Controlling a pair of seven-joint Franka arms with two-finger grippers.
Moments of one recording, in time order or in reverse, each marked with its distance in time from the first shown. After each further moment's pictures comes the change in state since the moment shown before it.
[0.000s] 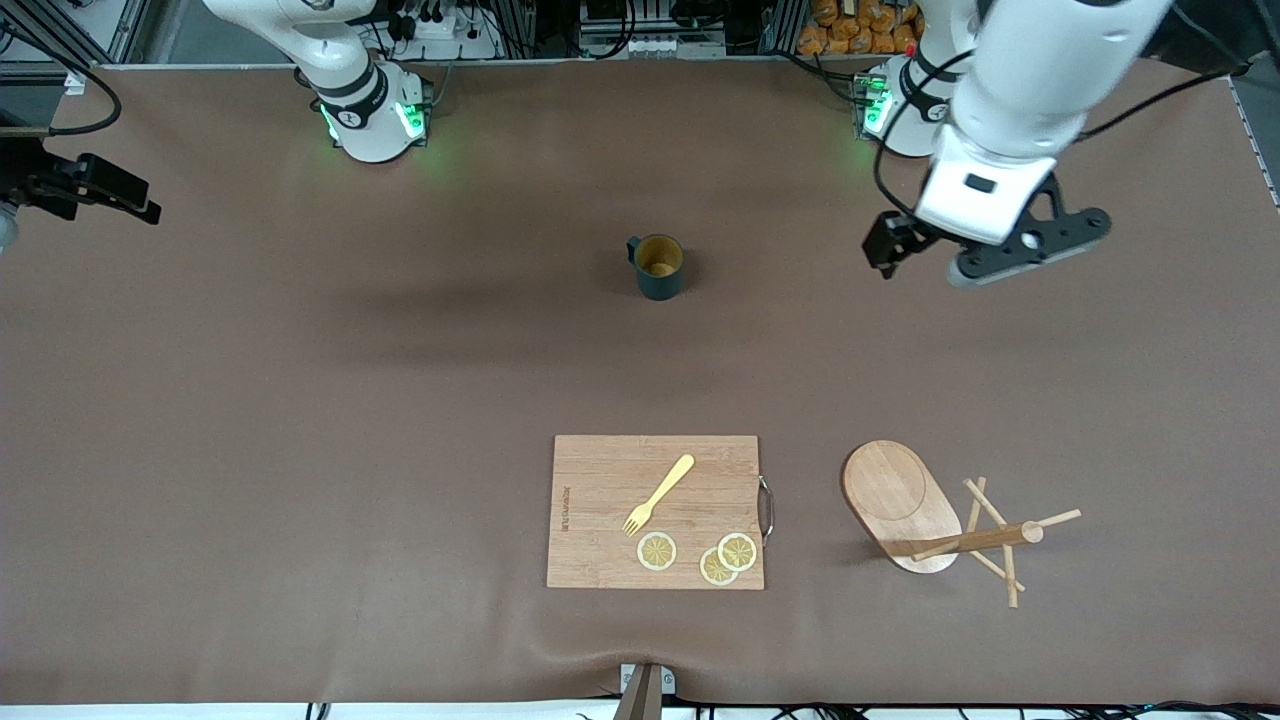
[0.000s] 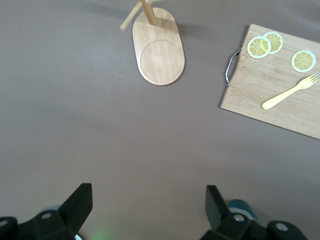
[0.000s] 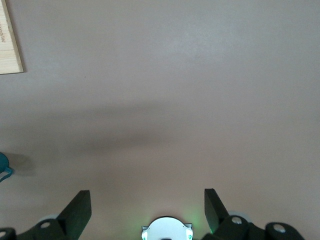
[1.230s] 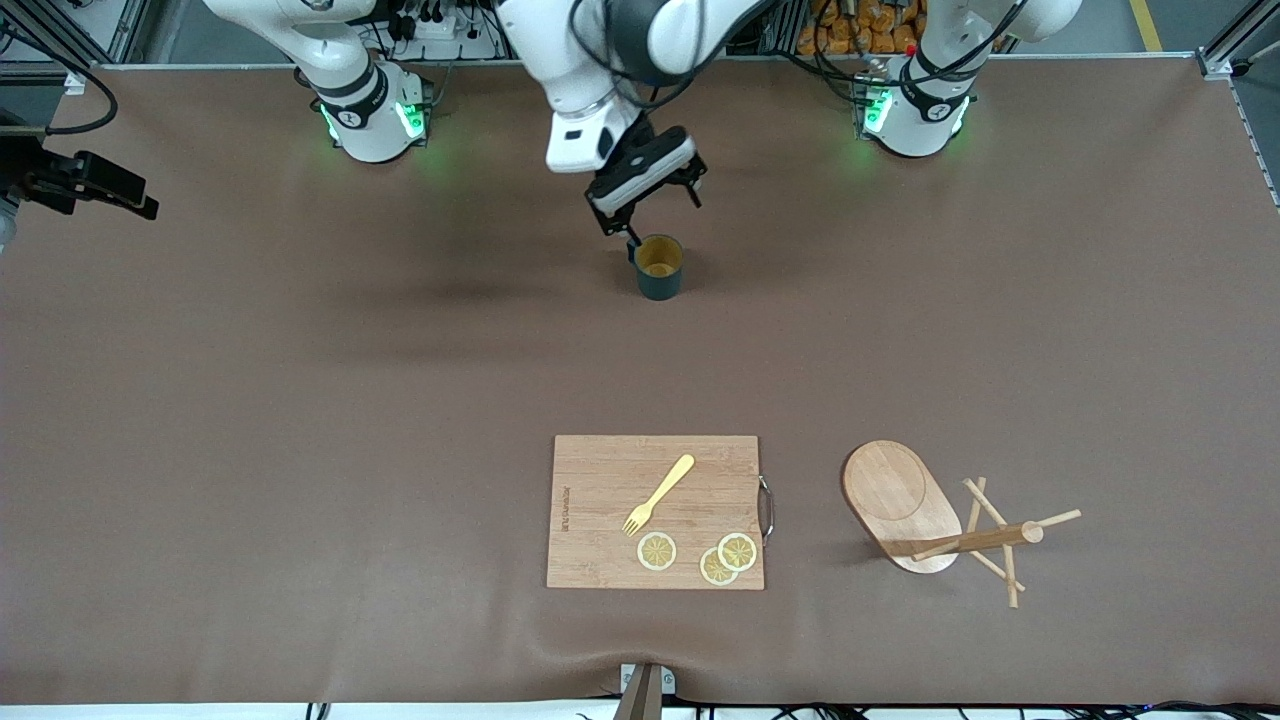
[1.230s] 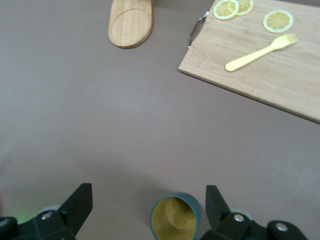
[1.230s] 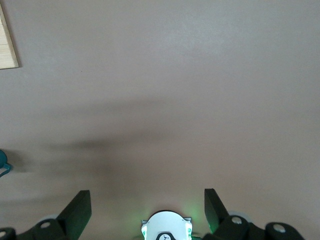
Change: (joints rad) left arm -0.650 0.392 0.004 0.095 0.414 0.010 -0.809; right arm -0.005 -0.001 0.002 -0.004 -0.002 -0.022 0.001
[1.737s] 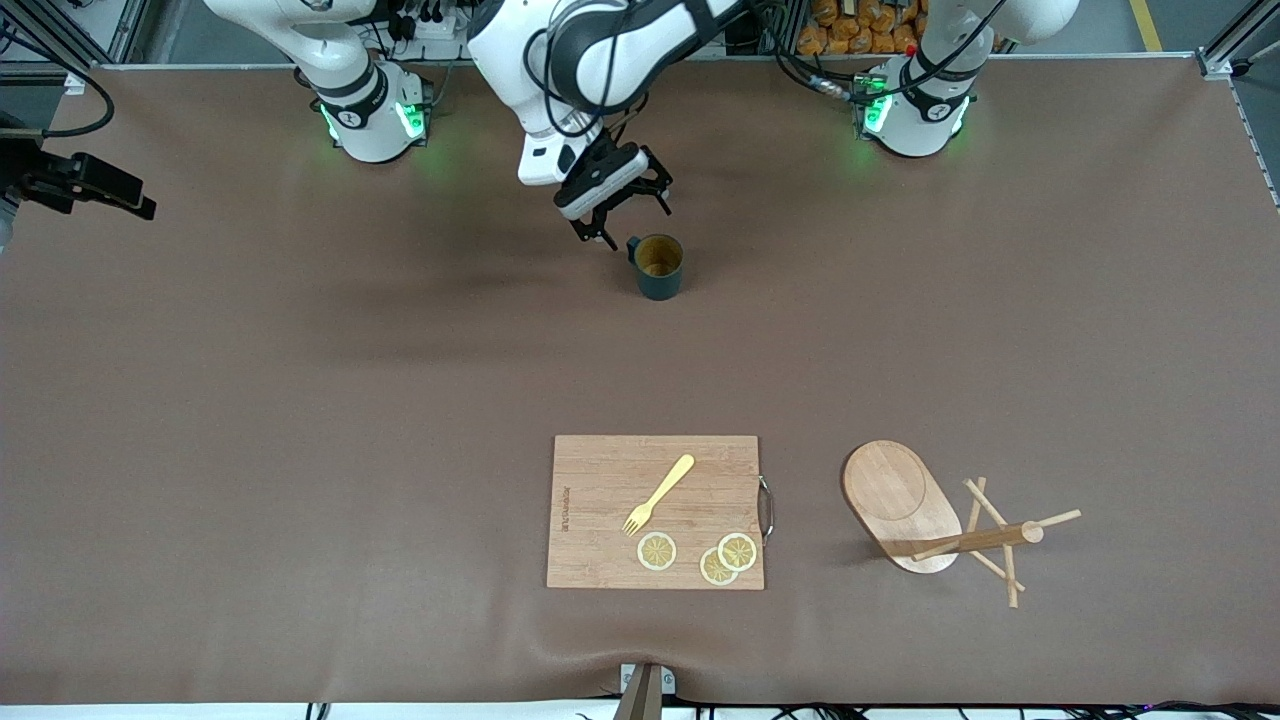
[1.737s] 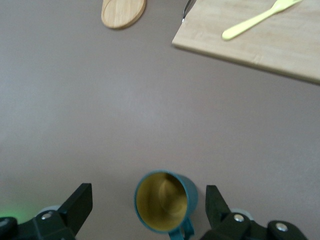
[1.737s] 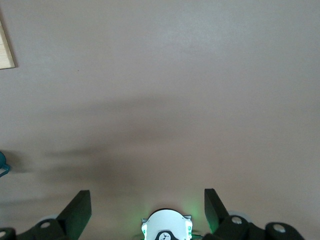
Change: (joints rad) left arm -0.105 0.130 0.005 0.024 0.027 -0.001 -0.135; right arm -0.014 0.000 -0.001 -0.009 -0.001 -0.002 0.003
